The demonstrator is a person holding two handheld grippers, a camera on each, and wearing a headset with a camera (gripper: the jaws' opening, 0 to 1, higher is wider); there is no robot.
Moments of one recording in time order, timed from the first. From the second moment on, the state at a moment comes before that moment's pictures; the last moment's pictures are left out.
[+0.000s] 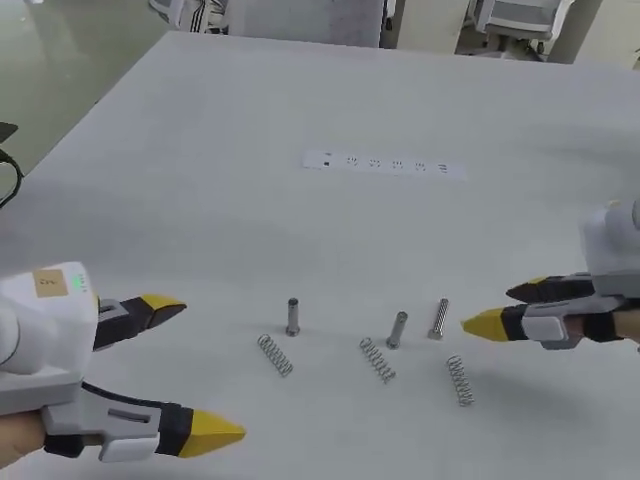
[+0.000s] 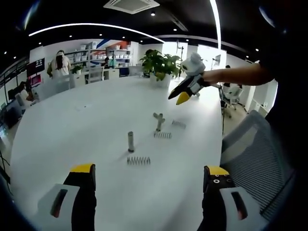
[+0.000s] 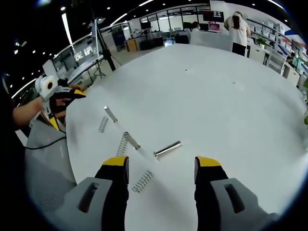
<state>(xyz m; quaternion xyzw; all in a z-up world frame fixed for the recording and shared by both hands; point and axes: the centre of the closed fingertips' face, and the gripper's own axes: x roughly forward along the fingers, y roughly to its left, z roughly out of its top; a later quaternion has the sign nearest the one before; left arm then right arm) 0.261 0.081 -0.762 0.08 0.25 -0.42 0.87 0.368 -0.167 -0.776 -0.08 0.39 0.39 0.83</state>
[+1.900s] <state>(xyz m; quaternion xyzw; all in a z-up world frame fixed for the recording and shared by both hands) 0.256 0.110 -0.779 0.07 0.27 -0.39 0.88 0.416 -0.155 -0.847 0.01 0.56 0.24 0.79</state>
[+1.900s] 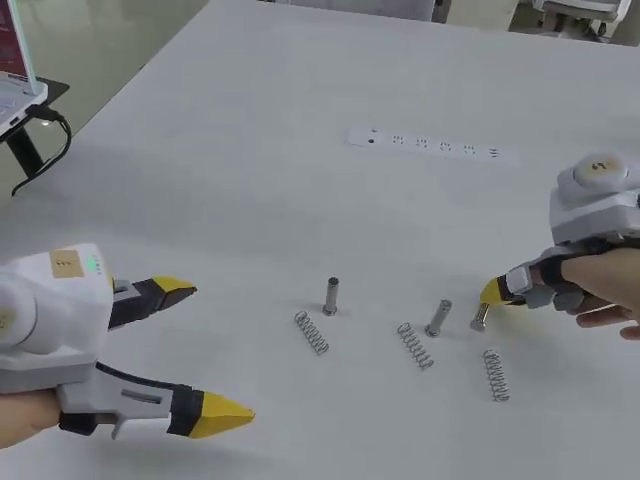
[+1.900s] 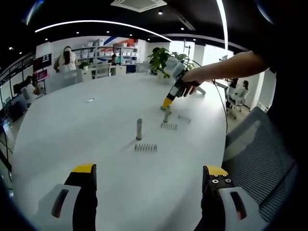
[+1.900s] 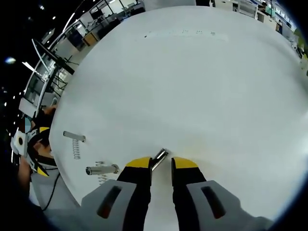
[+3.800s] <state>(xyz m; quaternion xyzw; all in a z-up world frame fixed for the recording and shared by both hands) 0.252 0.104 -0.786 0.08 0.28 -0.40 0.87 0.407 -0.154 -0.849 -0.12 0.54 0.29 0.78</state>
